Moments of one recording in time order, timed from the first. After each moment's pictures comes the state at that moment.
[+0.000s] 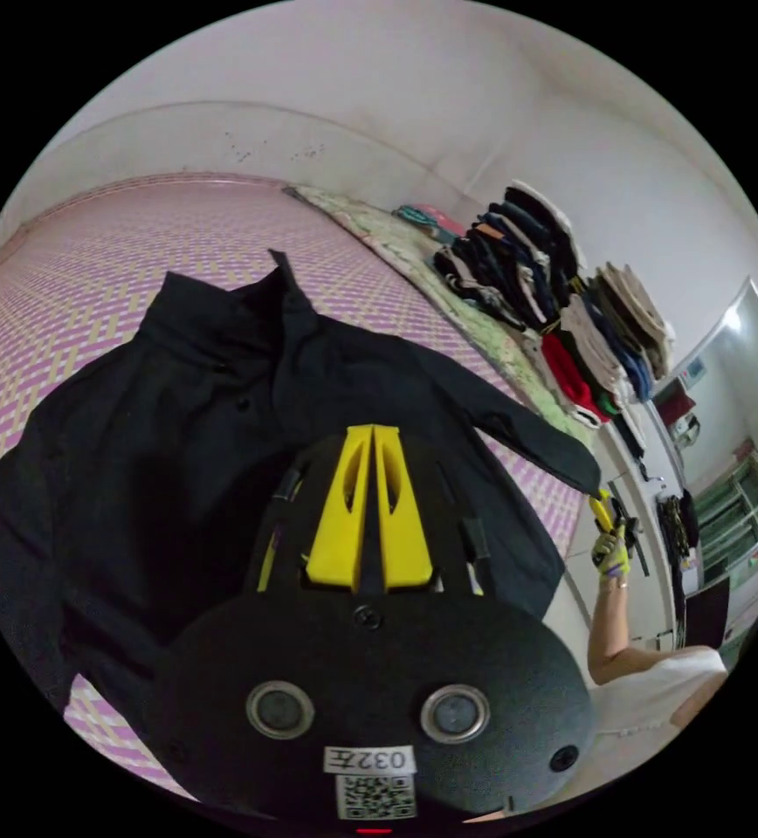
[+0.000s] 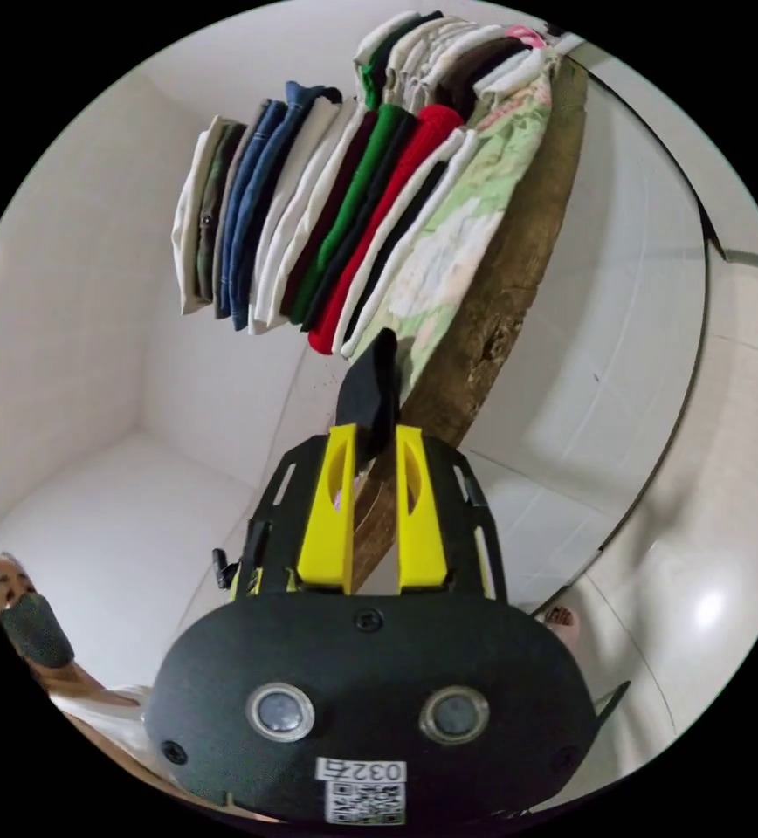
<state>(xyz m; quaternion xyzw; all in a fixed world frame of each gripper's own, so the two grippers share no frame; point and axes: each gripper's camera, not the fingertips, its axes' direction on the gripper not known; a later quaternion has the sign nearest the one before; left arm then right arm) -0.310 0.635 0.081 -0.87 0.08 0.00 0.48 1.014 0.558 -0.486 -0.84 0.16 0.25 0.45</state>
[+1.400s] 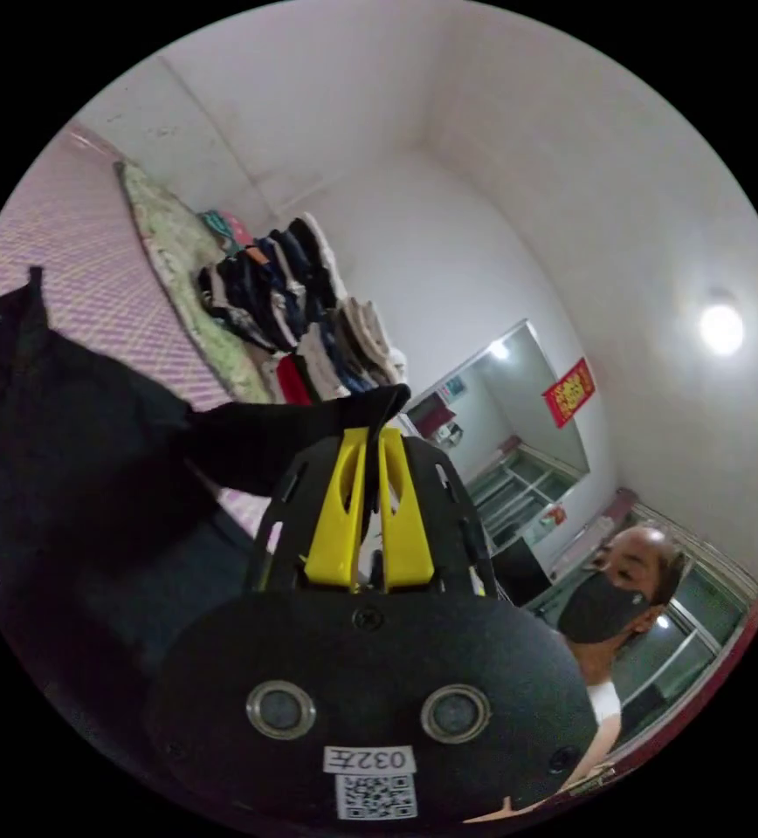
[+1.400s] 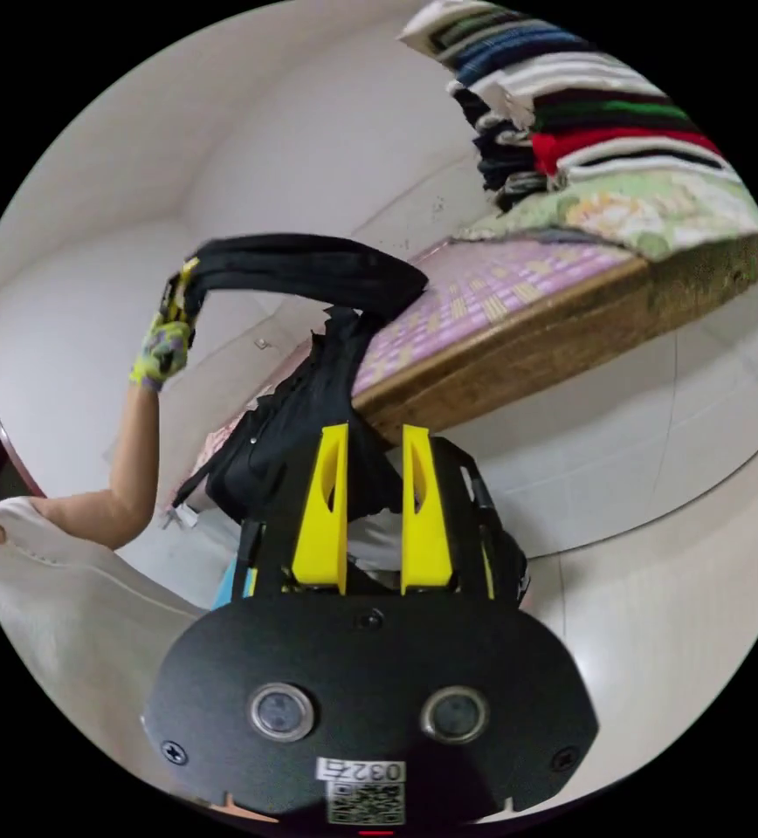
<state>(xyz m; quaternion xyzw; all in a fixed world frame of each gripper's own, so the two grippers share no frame) -0.318 0.520 0.091 -0.76 0.30 -0.37 0.44 0.805 0.551 -0.630 -0.93 -0.10 0.18 0.30</state>
